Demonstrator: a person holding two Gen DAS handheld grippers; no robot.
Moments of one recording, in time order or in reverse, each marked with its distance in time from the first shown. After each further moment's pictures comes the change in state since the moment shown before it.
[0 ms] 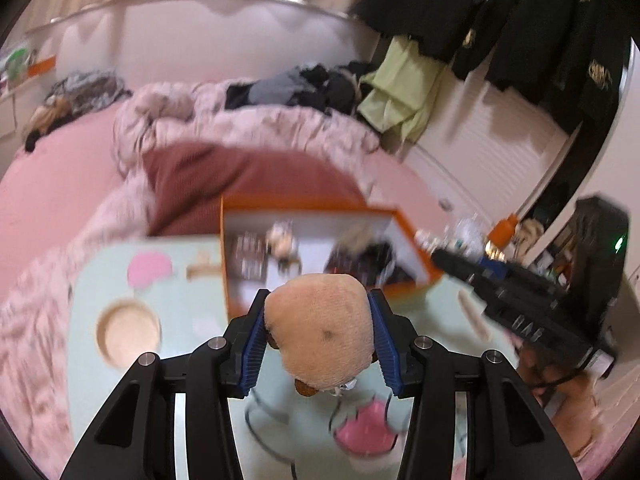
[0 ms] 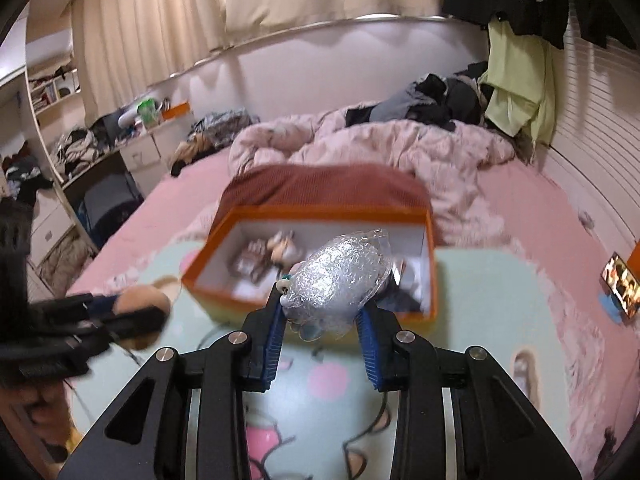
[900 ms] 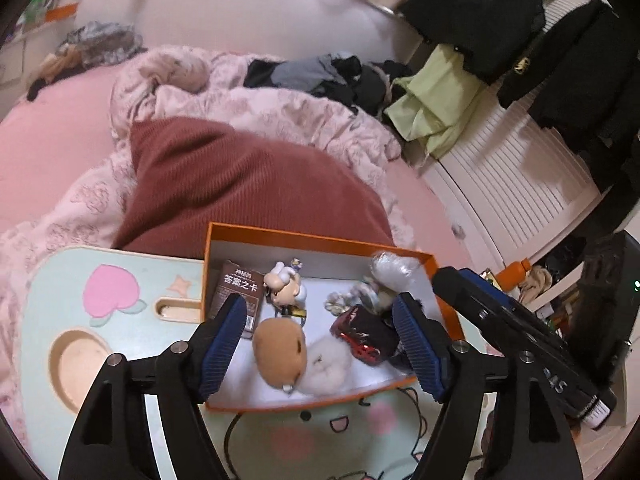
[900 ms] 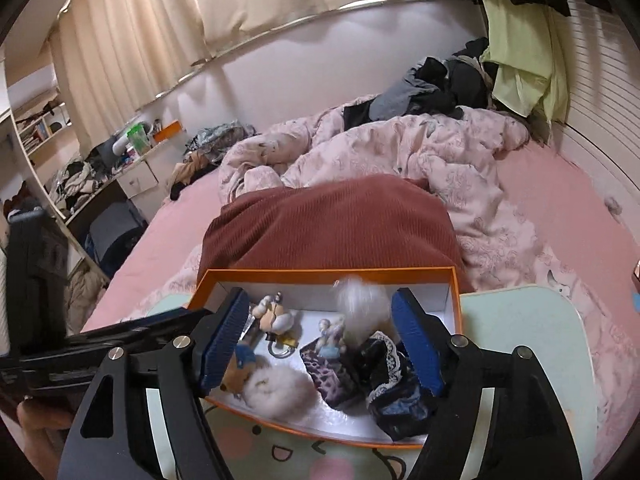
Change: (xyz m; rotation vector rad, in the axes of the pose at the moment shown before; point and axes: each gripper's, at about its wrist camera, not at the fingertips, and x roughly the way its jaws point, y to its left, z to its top) left arm 0.068 0.022 0.026 -0.164 0.051 -0.005; right arm 0.028 -0.010 0.050 0.120 0.022 0.063
